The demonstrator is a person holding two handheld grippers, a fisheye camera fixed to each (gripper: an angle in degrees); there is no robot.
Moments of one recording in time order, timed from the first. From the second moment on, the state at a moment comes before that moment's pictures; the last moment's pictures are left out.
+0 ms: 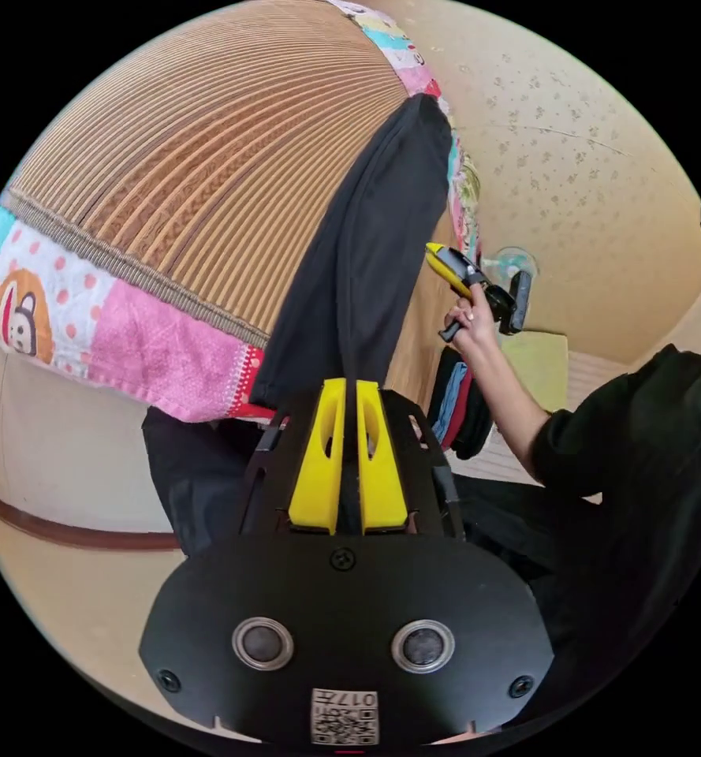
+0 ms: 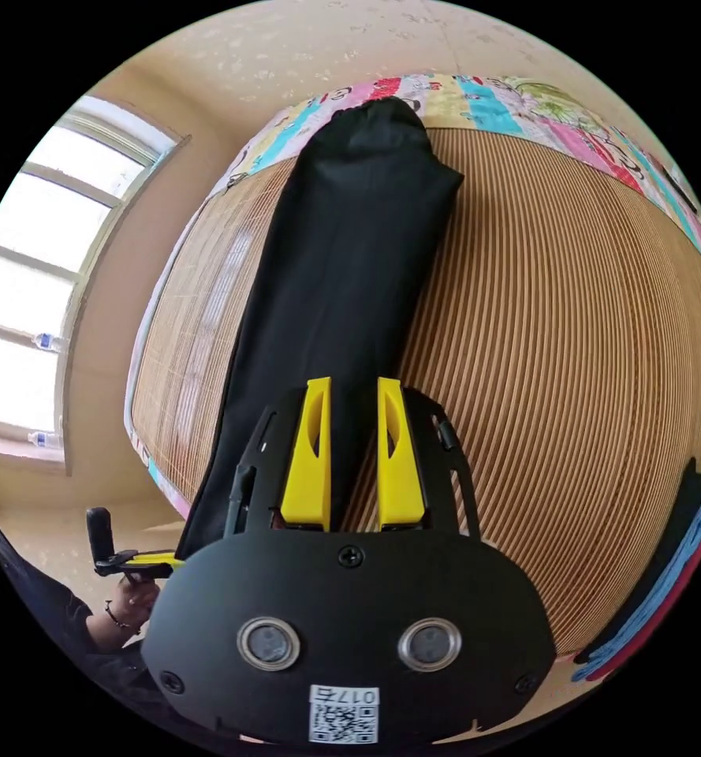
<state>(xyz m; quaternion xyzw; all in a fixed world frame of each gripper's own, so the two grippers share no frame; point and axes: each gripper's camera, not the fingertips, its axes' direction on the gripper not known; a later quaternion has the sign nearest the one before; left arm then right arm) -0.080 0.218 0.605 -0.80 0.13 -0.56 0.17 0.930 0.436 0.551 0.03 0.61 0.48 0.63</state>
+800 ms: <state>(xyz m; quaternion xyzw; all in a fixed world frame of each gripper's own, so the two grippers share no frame) -0.055 0.216 0.689 -0.86 0.21 -0.43 0.18 0.827 0.513 0.622 0.04 0.45 0.56 0.69</state>
